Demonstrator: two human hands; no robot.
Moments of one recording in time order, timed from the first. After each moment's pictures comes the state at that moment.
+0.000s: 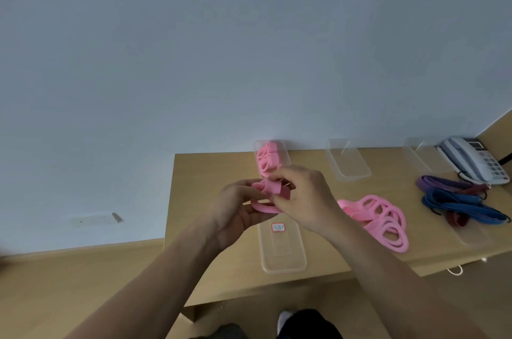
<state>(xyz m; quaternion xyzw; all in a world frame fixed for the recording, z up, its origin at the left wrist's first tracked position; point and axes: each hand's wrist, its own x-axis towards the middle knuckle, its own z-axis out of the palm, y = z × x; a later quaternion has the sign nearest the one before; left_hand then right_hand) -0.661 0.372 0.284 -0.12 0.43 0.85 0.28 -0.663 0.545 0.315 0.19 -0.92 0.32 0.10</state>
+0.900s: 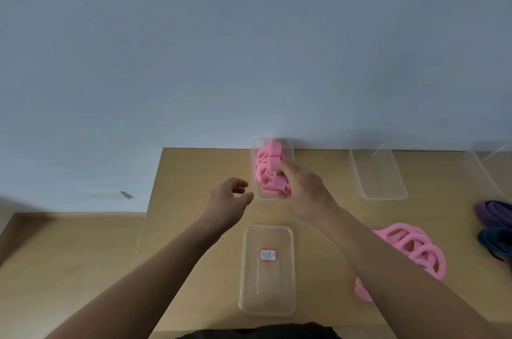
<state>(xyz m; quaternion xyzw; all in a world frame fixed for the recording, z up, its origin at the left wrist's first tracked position) -0.773 0.420 0.204 -0.20 0.81 0.53 0.17 -0.819 0.616 0.205 0.21 -0.95 0.24 -0.02</state>
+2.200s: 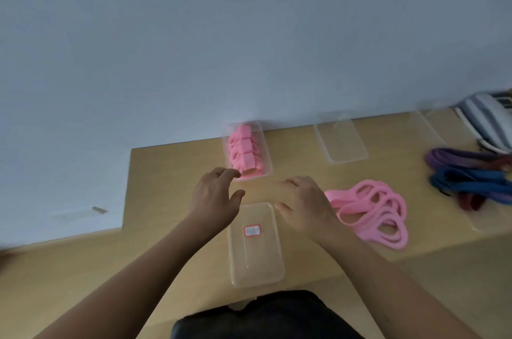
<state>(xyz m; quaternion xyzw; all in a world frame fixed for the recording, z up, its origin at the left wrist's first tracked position) -0.743 0.438 0.206 0.05 0.95 0.29 0.06 -0.730 0.657 0.190 0.11 -0.98 0.19 -0.03</state>
